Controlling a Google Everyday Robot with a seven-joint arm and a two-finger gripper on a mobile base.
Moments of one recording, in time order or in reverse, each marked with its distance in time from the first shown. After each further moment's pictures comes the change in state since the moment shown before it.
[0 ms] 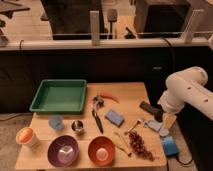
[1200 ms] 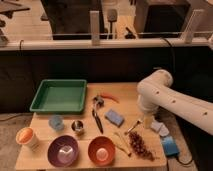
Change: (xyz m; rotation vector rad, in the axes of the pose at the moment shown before) arm -0.101 -0.007 0.033 0.005 0.018 -0.211
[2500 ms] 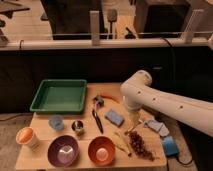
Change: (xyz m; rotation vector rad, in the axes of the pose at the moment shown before) arm -0.054 -0.031 0.026 0.009 -0.021 -0.203
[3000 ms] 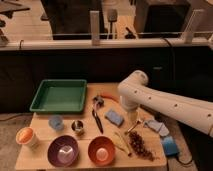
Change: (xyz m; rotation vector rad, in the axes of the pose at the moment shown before) arm -0.008 -0.013 0.013 0.003 -0.010 -0.072
